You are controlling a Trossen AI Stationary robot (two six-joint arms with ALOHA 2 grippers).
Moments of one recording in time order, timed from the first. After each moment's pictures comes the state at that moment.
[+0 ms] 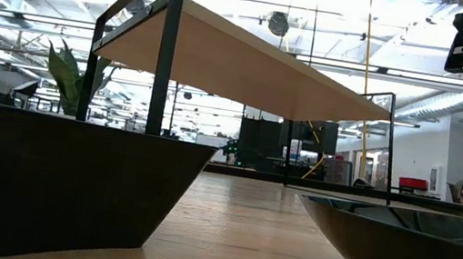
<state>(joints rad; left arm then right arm) -0.91 1.65 0.93 -0.98 0.16 -1.81 0.62 0.35 0.02 0.48 0.44 -0.25</state>
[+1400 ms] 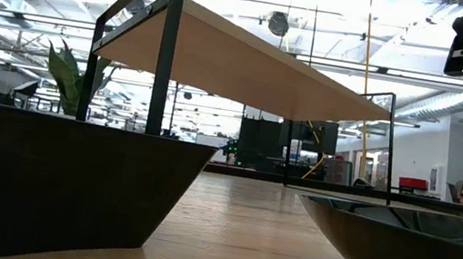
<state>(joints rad) -0.91 1.57 0.85 -0.89 0.04 -1.81 0.62 0.35 0.02 0.46 0.44 -0.22</state>
